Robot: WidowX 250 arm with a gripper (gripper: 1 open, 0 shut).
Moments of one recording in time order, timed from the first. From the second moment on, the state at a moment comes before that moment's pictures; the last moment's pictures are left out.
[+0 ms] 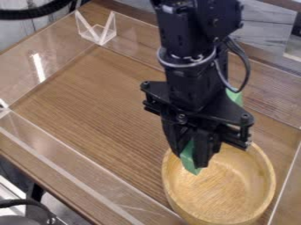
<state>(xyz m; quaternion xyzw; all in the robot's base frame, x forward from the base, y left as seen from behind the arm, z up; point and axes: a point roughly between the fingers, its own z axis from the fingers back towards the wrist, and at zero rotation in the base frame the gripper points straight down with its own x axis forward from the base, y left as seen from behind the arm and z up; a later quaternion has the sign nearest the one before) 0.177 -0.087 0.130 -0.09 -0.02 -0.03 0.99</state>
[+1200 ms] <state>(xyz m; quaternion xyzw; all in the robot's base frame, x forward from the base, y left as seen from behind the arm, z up) 0.188 -0.112 0.051 -0.07 0.00 -0.02 1.00</state>
